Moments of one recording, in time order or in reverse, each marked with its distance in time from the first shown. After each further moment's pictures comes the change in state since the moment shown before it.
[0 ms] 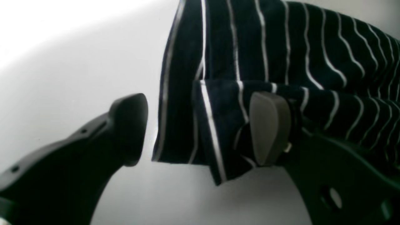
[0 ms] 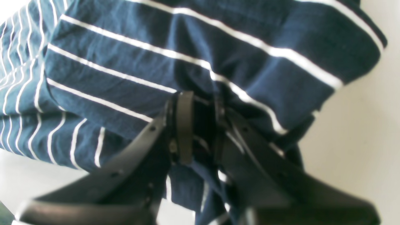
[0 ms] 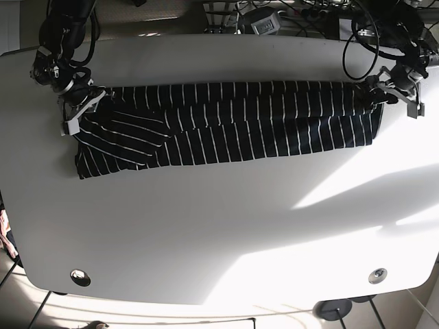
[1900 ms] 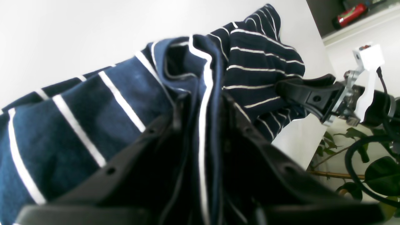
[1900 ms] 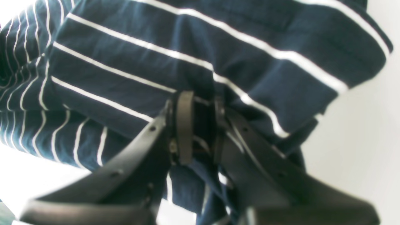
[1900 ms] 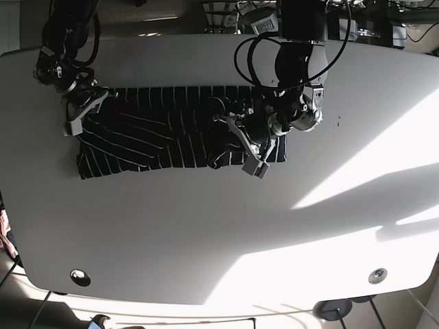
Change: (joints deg) left arm -9.8 17.3 54.1 7.5 0.7 14.6 -9.0; right arm 0.3 -1.1 -0.2 0.0 0.0 0.0 0.3
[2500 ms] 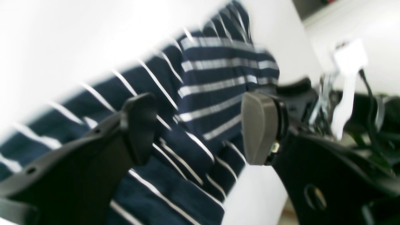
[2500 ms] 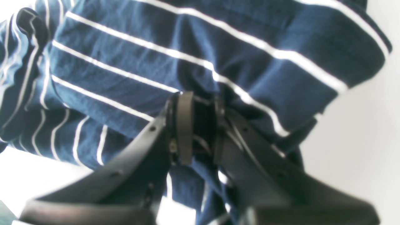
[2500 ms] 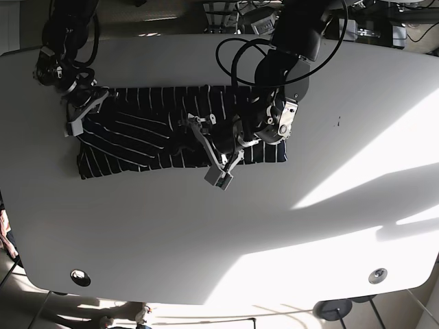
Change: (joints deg) left arm -5.4 -3.8 16.5 1.2 -1.1 10.2 -8.2; right arm -0.1 -0.3 0.0 3.3 -0.8 -0.1 -1.9
